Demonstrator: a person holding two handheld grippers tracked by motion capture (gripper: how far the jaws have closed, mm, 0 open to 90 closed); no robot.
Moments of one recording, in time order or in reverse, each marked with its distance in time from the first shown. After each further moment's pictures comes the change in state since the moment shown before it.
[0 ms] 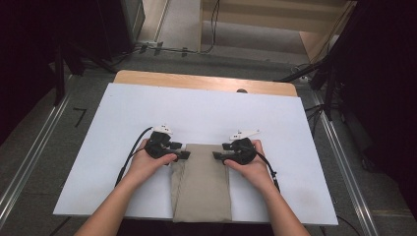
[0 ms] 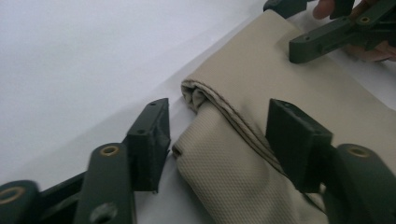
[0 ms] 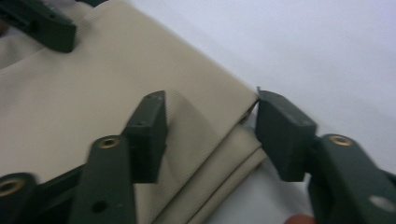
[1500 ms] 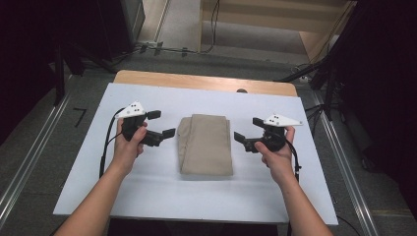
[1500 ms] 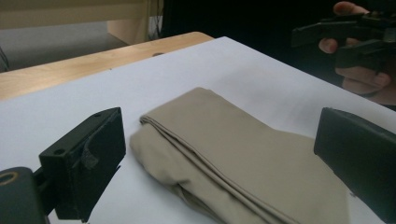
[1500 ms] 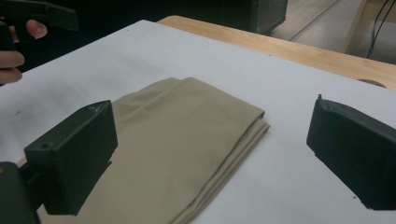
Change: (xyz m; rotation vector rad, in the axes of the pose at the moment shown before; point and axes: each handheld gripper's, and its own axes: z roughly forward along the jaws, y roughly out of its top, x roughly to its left) left arm 0.006 0.020 -0.088 -0.406 0.054 0.143; right arm -0.023 0.017 -0.092 -0.356 -0.090 0.021
